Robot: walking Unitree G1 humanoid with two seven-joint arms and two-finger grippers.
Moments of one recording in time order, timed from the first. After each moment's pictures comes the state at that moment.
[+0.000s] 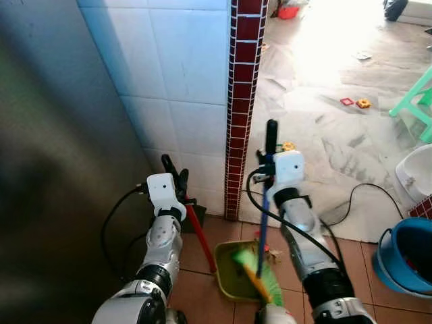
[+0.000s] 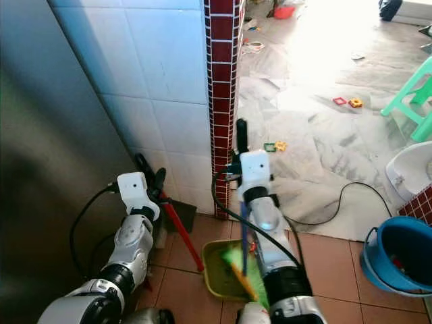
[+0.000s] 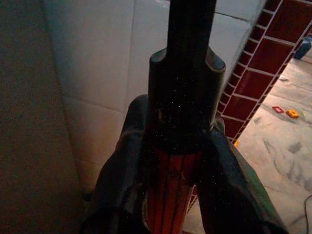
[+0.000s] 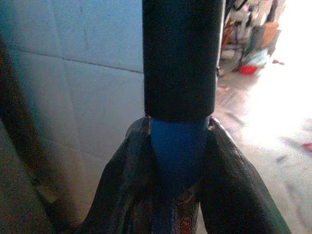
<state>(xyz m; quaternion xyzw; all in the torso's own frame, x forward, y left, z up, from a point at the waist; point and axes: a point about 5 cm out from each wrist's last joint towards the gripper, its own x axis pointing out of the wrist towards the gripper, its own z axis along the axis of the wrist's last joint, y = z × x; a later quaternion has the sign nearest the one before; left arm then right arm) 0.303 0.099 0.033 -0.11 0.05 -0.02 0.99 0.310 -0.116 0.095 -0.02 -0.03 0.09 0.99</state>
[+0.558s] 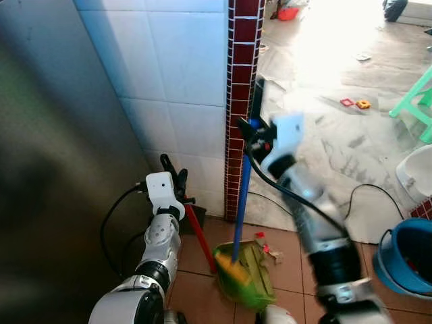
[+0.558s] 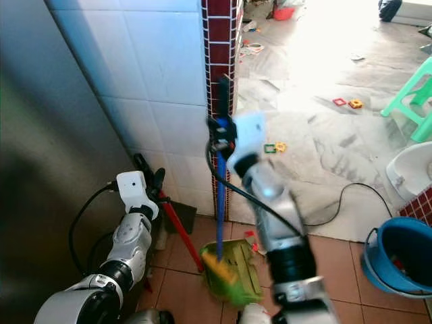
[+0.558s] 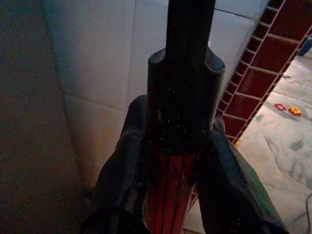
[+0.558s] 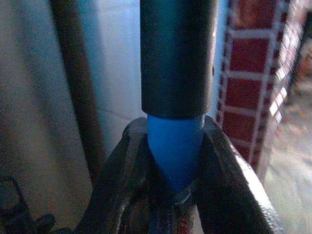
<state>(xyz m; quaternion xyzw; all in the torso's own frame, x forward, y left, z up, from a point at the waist) 0.306 0.099 0.032 -0.11 0.06 -0.02 0.99 0.323 -0.099 0.184 0.00 -0.09 0.26 0.96</state>
